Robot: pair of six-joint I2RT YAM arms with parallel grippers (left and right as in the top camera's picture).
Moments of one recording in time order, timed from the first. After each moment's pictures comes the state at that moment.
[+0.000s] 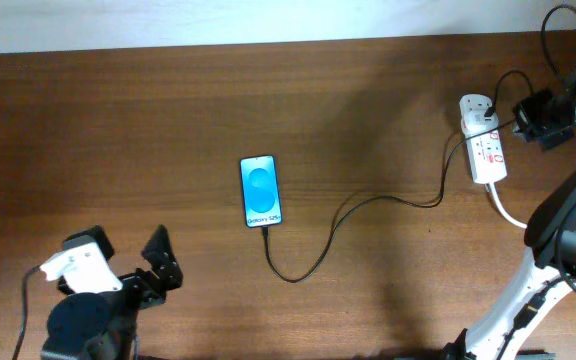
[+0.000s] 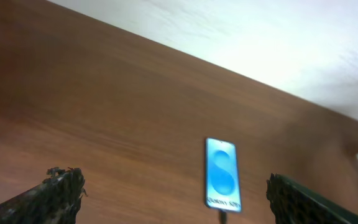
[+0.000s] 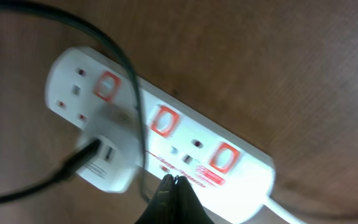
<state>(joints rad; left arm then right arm) -0.22 0.42 0.87 -0.88 -0.24 -0.44 -0.47 2.23 1.99 -1.09 -0.19 0.69</state>
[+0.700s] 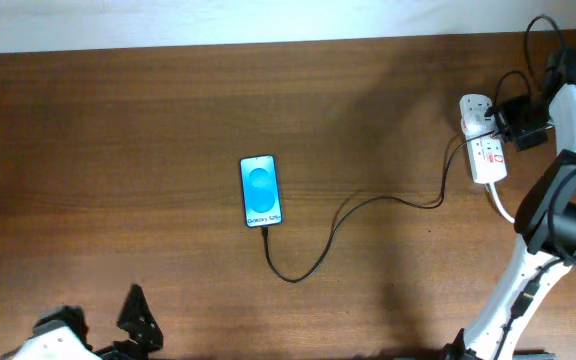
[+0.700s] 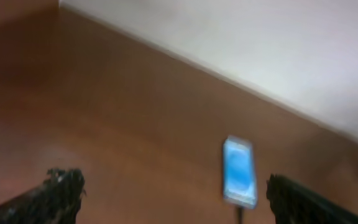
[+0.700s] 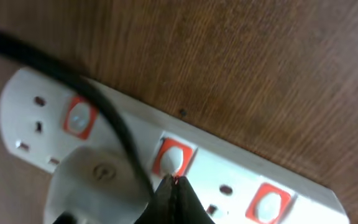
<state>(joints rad) -0.13 0.09 0.87 -1.17 -0.24 -0.45 -0.42 2.35 1.99 -1.02 -0.17 0.83</state>
